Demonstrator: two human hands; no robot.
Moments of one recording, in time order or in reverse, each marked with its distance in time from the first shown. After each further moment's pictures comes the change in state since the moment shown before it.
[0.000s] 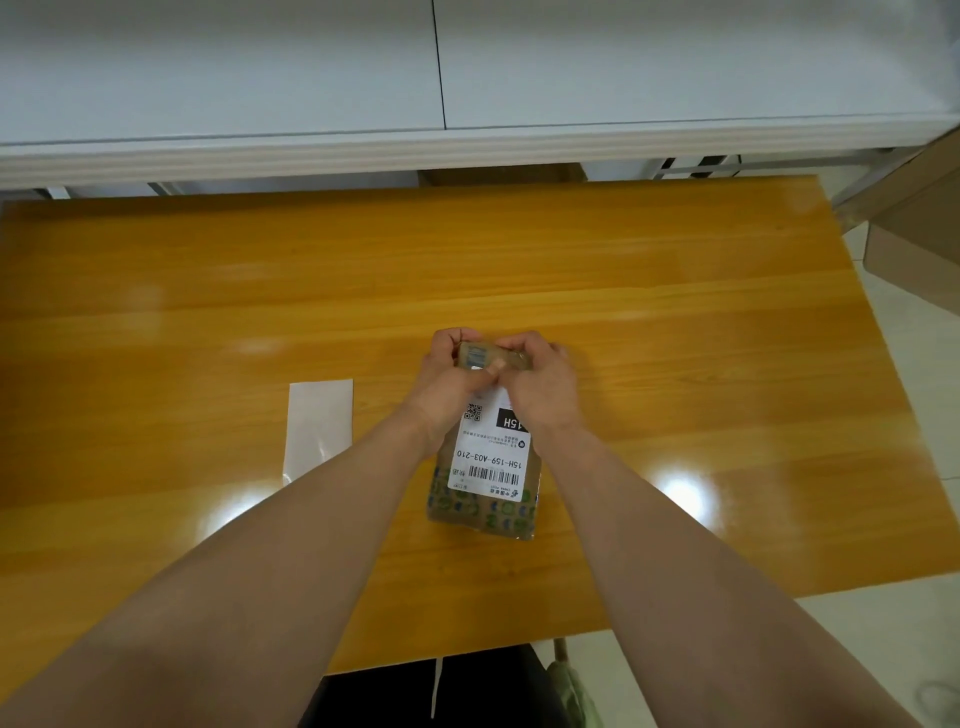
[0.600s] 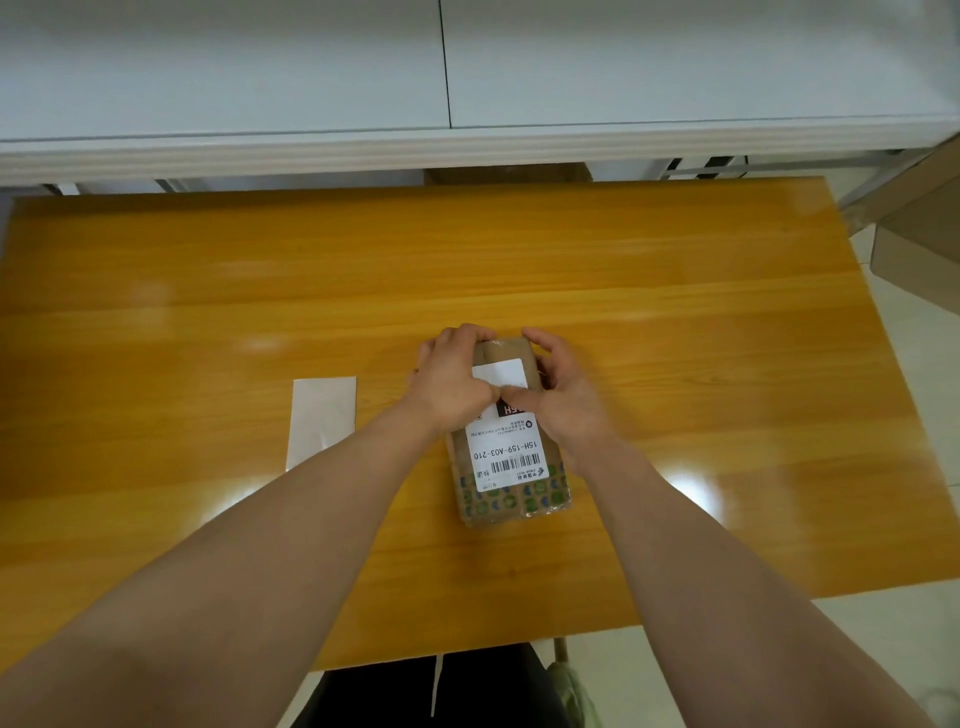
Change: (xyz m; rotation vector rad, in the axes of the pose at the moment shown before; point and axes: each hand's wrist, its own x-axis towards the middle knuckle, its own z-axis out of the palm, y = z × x) left_hand 0.000 0.012 0.000 0.878 0.087 0.191; right_hand -0.018 0.010 -0.034 0.360 -0.292 0.082
